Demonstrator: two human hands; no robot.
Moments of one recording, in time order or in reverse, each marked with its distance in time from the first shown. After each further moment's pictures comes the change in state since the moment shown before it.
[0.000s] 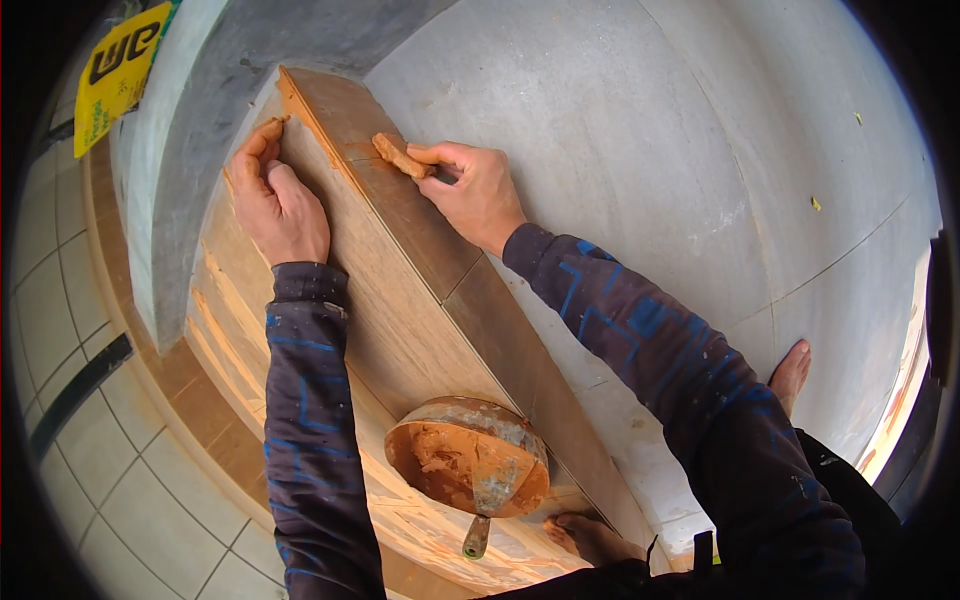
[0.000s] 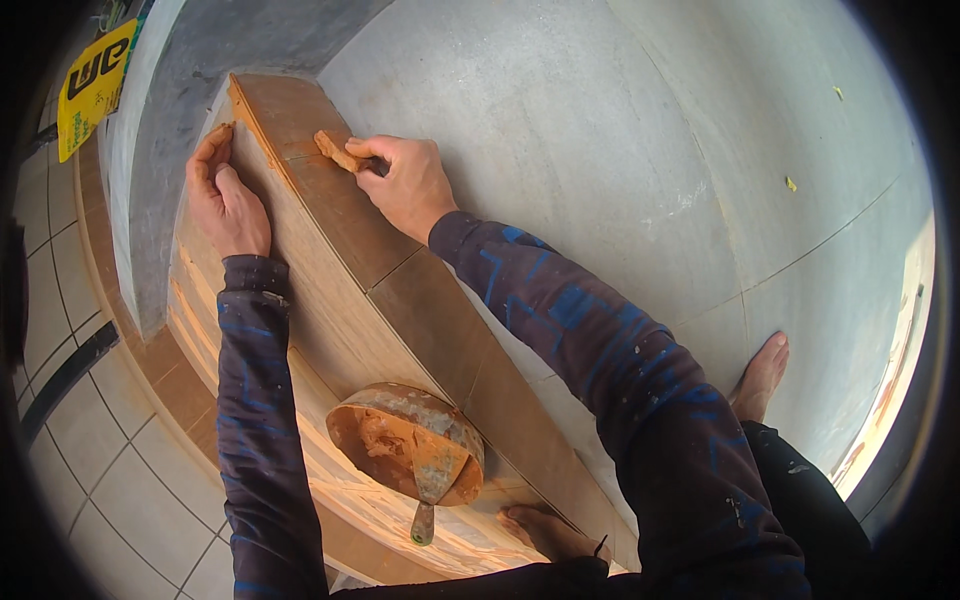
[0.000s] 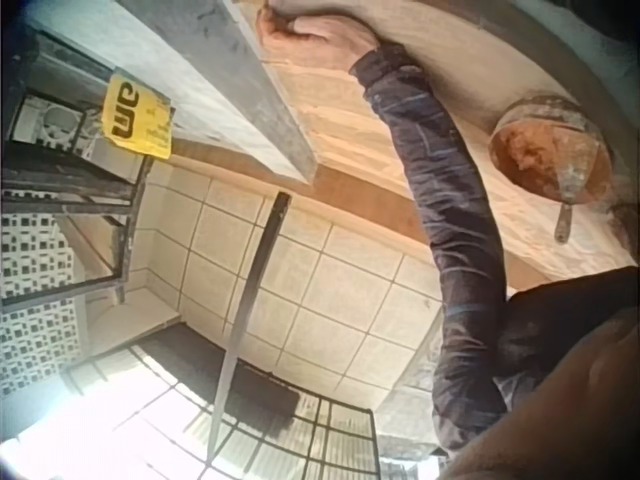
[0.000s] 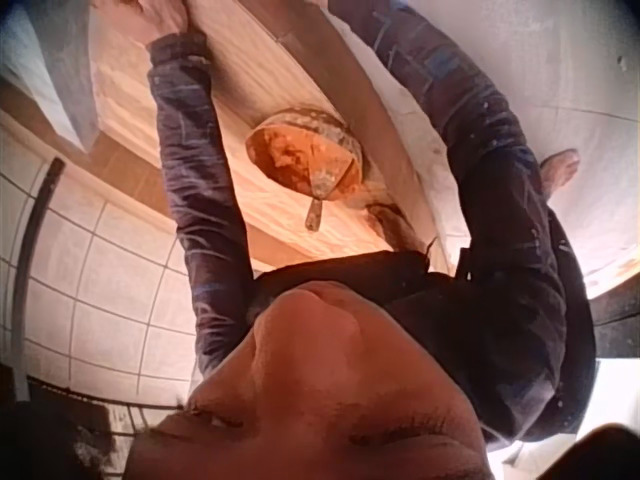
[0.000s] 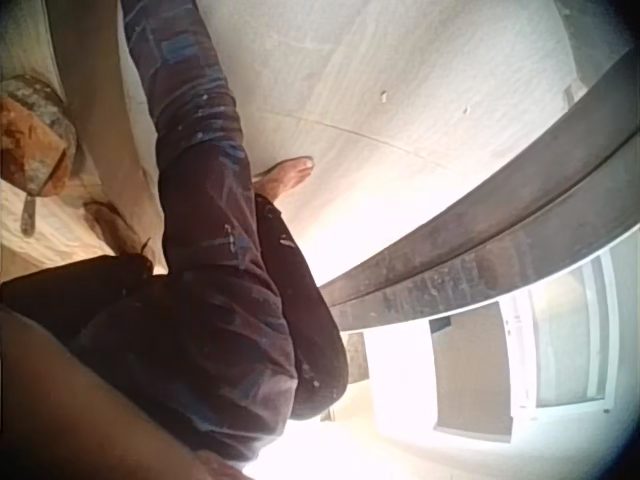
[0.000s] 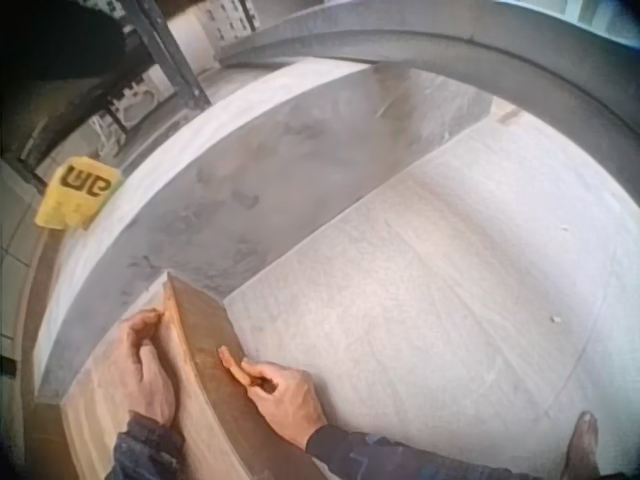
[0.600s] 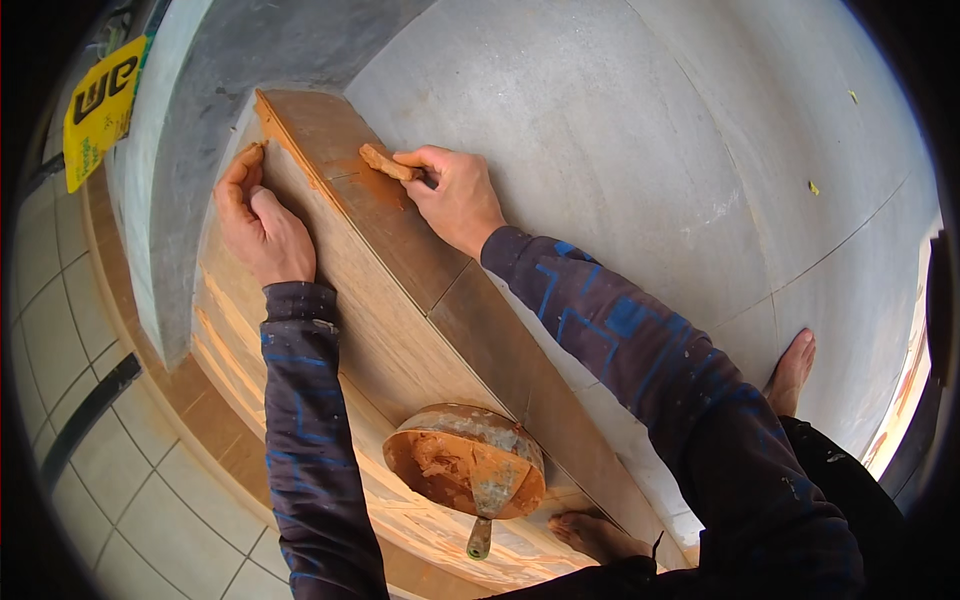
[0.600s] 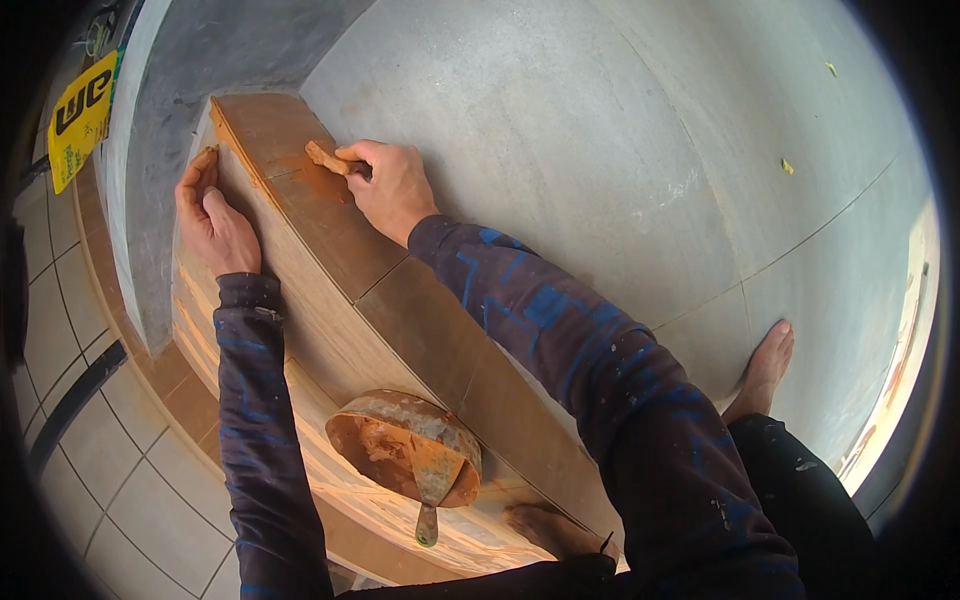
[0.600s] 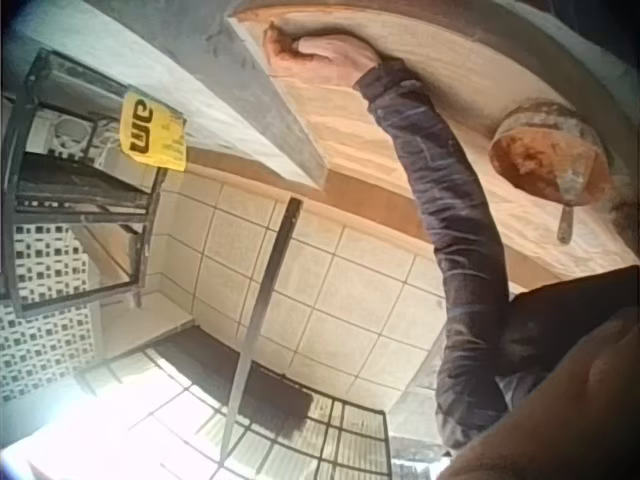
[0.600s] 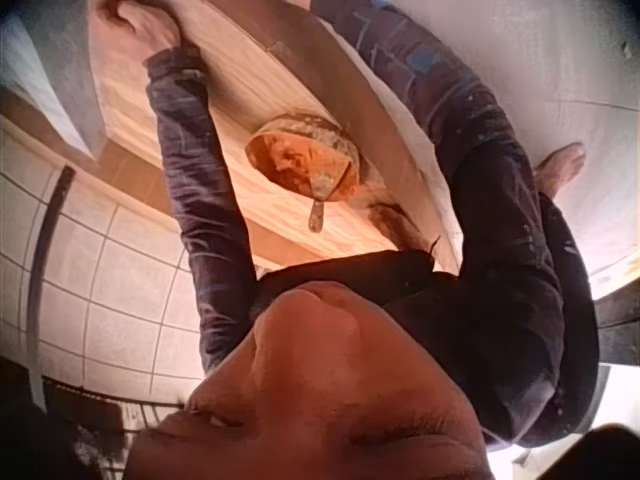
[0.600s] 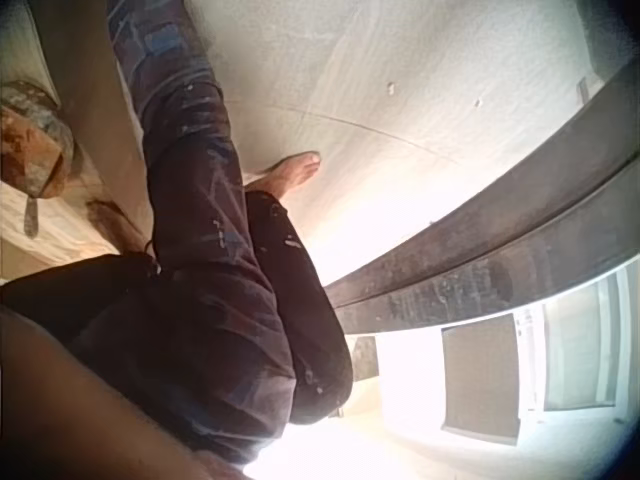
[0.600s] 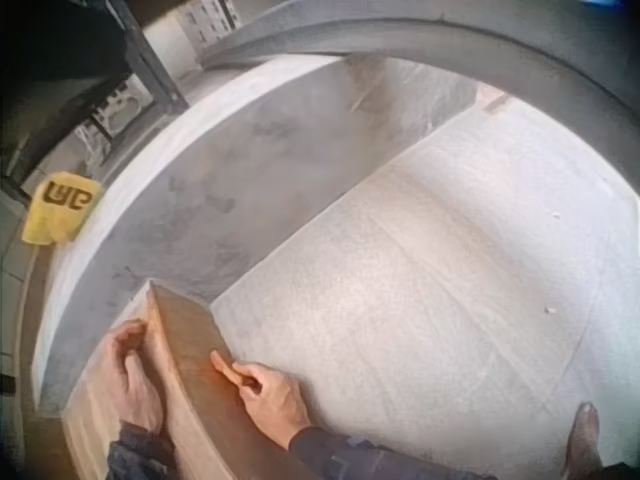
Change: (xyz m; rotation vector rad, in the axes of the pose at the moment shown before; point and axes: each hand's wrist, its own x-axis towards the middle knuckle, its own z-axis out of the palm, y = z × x) left_hand 0.002 0.000 0.003 -0.031 0.022 0.019; right_hand 0.002 -0.007 -0.003 -0.089 -0.003 0.151
